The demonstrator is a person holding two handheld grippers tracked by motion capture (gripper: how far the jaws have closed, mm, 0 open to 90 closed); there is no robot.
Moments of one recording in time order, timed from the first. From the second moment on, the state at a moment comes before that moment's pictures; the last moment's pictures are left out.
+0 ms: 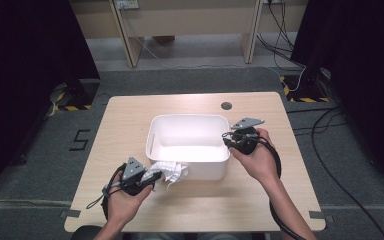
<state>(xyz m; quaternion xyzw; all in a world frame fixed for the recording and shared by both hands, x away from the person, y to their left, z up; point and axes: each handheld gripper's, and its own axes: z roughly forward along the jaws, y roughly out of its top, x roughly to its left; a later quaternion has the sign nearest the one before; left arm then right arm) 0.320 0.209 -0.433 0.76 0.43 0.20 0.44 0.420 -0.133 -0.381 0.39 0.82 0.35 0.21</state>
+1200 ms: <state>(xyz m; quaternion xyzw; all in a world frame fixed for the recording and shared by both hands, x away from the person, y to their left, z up) 0.324 0.212 -0.460 0.77 0.45 0.19 0.41 0.420 -0.133 -0.381 0.39 0.82 0.36 0.21</state>
